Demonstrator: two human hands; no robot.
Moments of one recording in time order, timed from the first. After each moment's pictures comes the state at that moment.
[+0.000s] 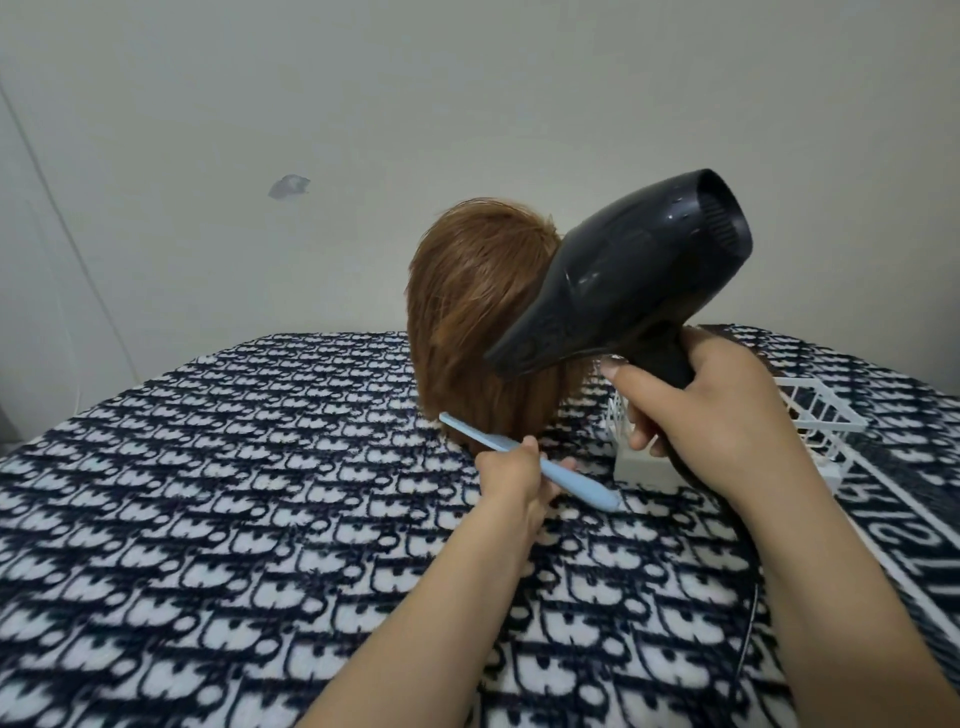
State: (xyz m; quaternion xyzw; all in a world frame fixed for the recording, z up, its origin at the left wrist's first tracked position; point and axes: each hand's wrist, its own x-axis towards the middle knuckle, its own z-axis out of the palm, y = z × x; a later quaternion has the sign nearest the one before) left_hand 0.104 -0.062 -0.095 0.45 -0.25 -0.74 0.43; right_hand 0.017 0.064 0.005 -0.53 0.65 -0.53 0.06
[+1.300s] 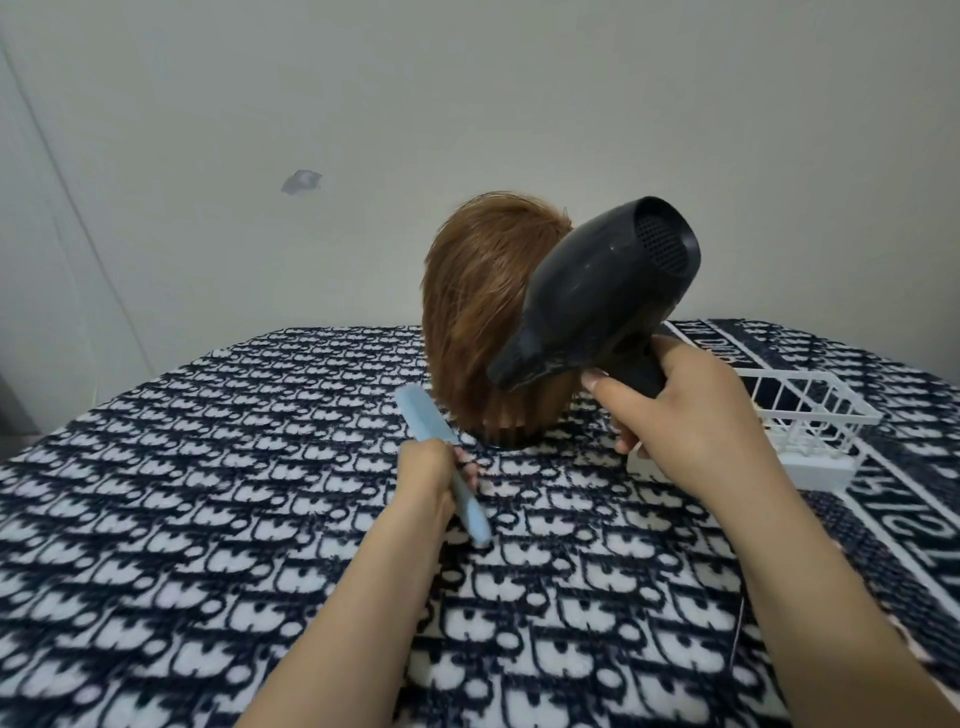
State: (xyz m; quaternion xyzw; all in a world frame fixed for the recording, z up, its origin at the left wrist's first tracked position) left_hand 0.190 -0.092 -0.094 0.55 -0.29 -0.64 0.44; right_hand 0.035 0.054 -0.007 -0.54 0.68 -0.49 0.06
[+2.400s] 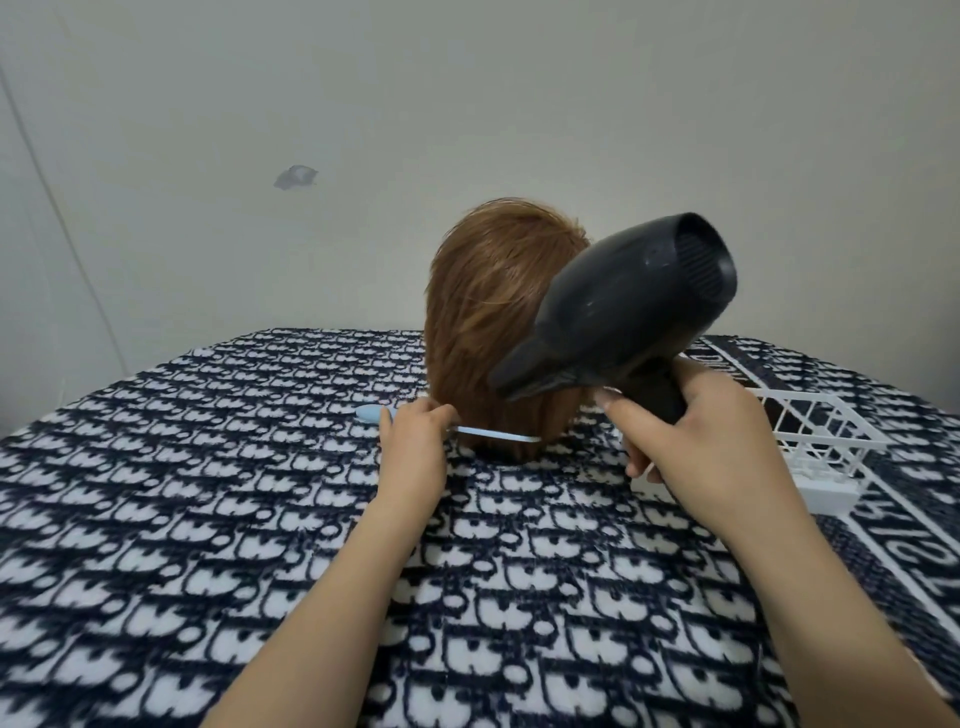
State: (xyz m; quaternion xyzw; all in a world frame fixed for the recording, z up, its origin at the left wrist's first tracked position) left_hand 0.212 -0.135 -0.105 0.50 -0.81 -0.02 0.32; right_hand 0.045 0.052 -0.010 -0.54 0.67 -0.51 0.05
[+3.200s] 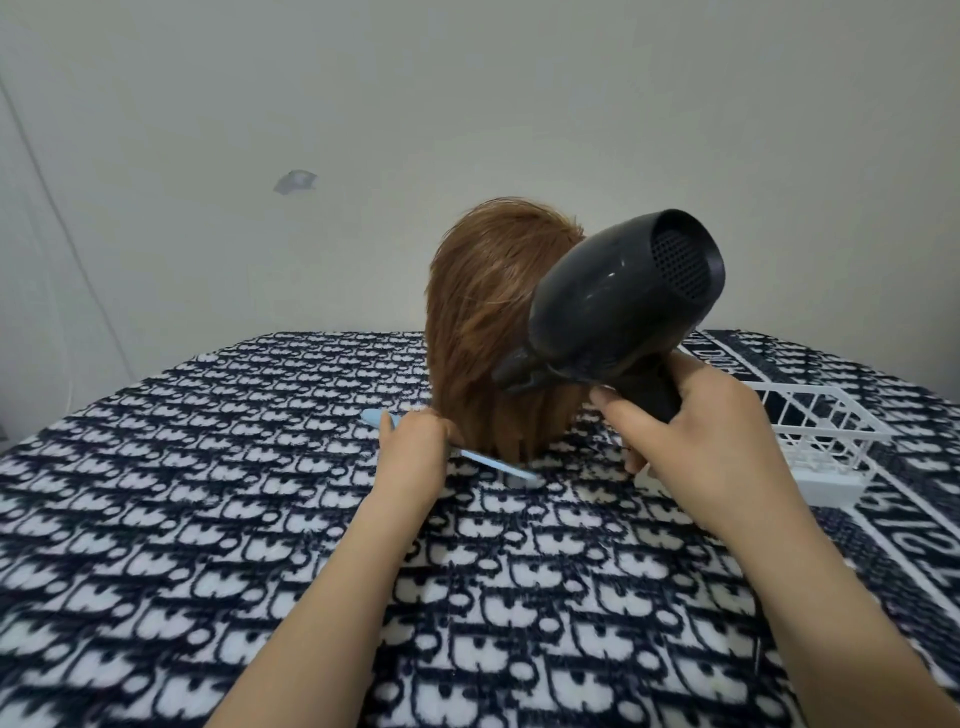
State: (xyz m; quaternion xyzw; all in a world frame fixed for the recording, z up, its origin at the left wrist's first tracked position) left_hand 0.217 -0.132 -0.096 0.52 -0.83 -0.01 0.19; right_hand 0.048 0.054 -0.009 -0.55 0.69 -0.48 0.01
